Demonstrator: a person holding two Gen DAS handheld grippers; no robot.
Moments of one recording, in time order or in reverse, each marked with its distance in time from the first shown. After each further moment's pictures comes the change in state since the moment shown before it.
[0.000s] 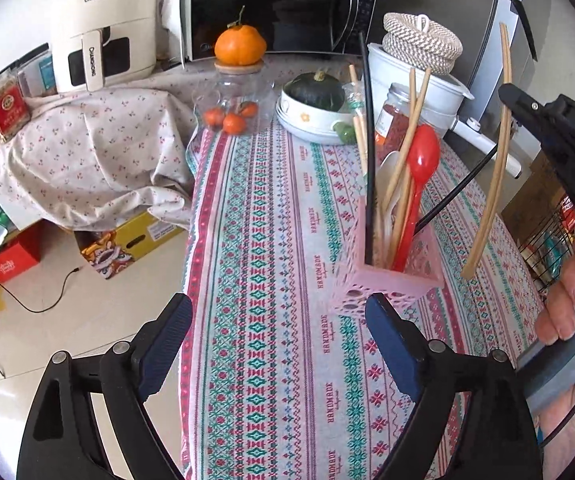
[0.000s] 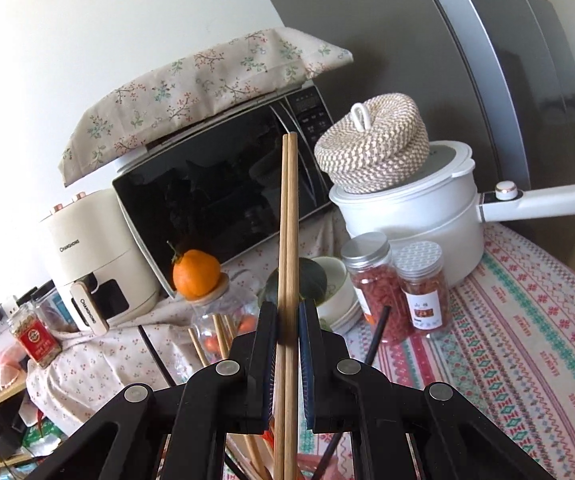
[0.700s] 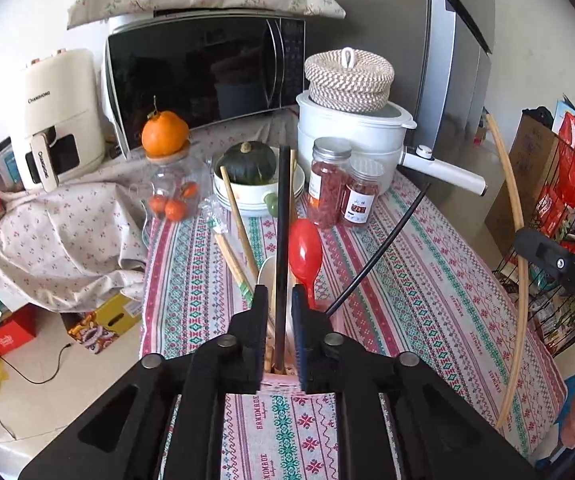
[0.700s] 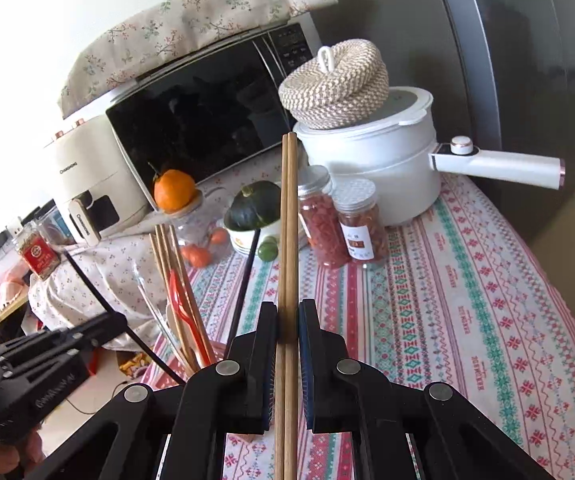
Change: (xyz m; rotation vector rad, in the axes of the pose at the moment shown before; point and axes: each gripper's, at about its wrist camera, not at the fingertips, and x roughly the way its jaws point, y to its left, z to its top) left arm -0.017 -0.093 0.048 0.144 -0.175 -0.025; right arm -0.060 -0.076 0.018 -0.065 0.269 0.044
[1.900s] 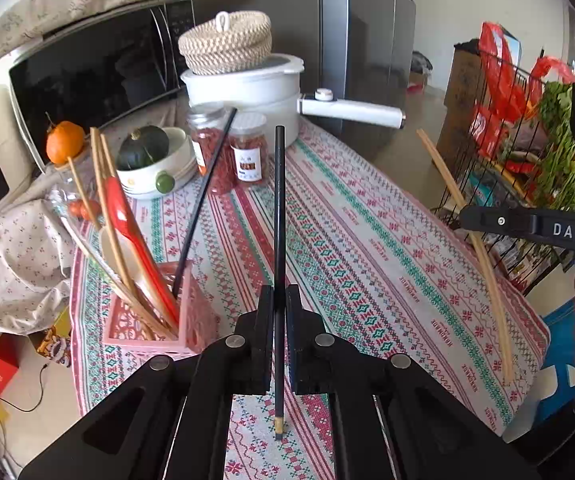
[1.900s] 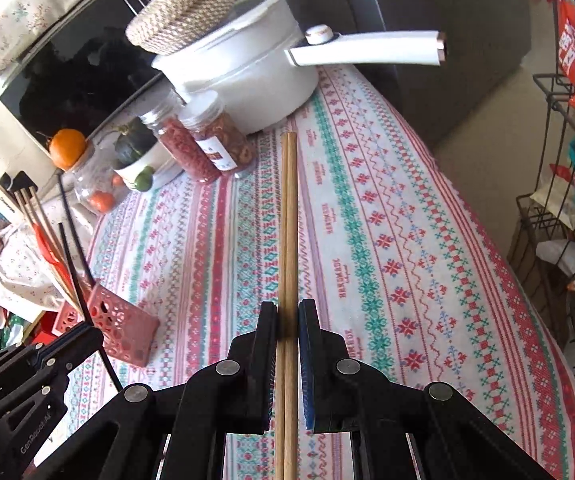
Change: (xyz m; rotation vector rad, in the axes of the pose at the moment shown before) left arm -0.010 -0.107 -0.032 0.209 0.067 -0.136; right arm -0.021 -0.111 -0.017 0.170 0.280 -0.130
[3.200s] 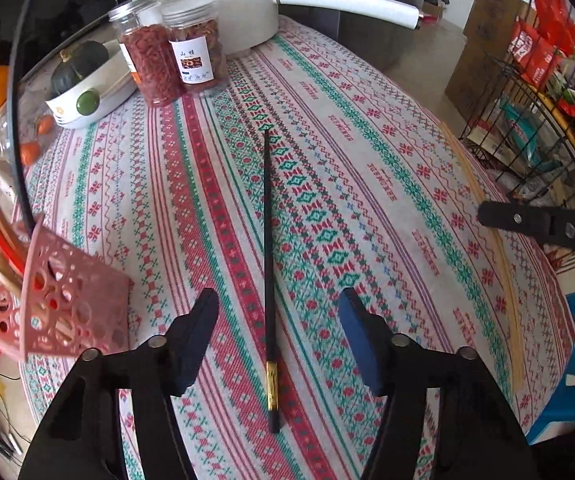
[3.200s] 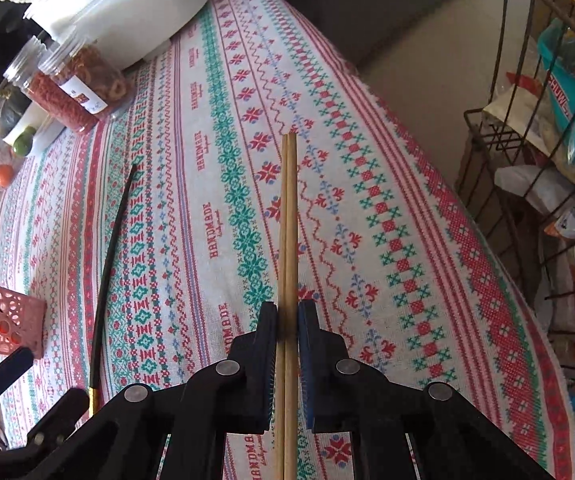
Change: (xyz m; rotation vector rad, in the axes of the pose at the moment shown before) left arm 0.140 -0.055 -0.009 -0.005 0.340 0.017; right arm 0.074 -0.083 -0.004 0.128 0.252 -0.167
